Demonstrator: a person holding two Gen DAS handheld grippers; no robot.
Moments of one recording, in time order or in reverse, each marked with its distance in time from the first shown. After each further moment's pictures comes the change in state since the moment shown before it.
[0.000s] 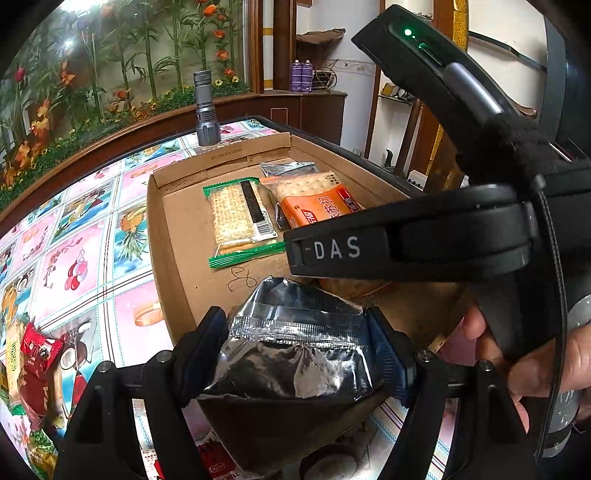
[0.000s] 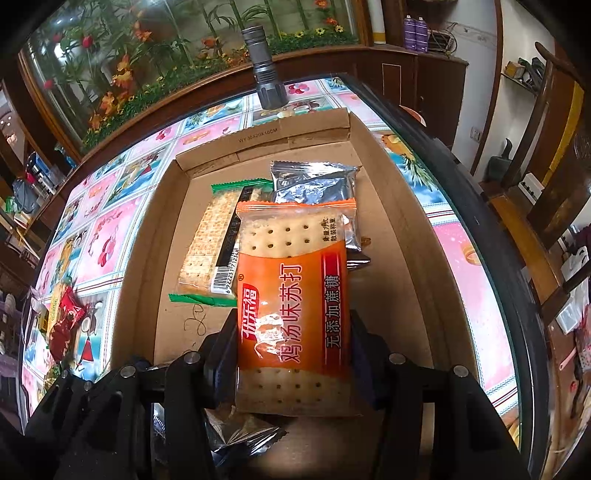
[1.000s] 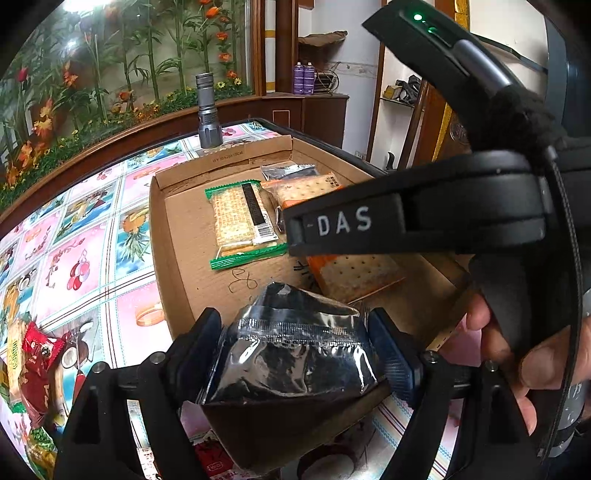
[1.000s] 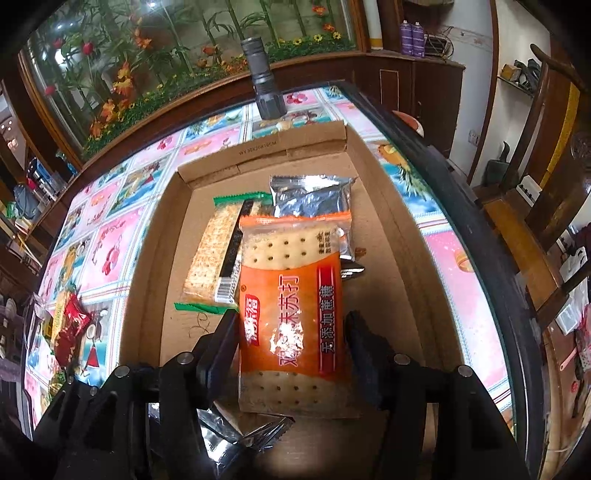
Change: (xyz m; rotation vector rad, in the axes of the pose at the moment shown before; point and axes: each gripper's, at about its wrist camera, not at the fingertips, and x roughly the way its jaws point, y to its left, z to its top) left arm -0.003 0.002 0.001 -0.005 -0.015 0.010; right arm -0.010 -0.003 0.004 0.014 -0.037 0.003
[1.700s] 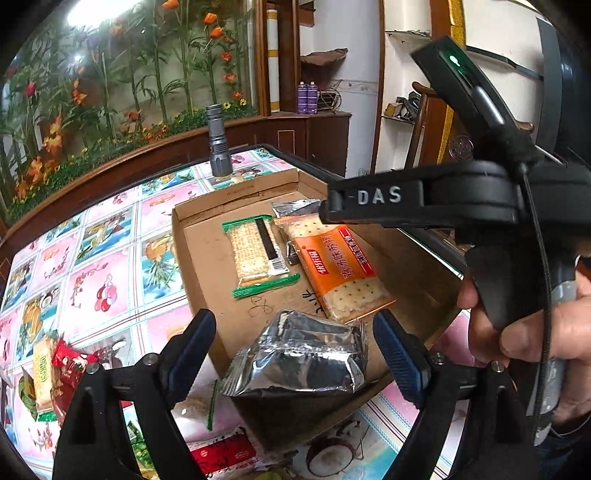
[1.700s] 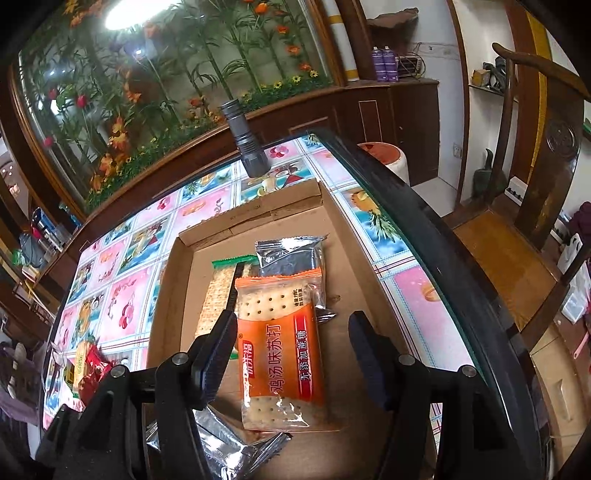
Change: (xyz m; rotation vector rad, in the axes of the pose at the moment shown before) left arm -0.031 0.003 0.017 0.000 -0.056 0.025; right arm -0.035 -0.017 0.011 0.105 -0.162 0.020
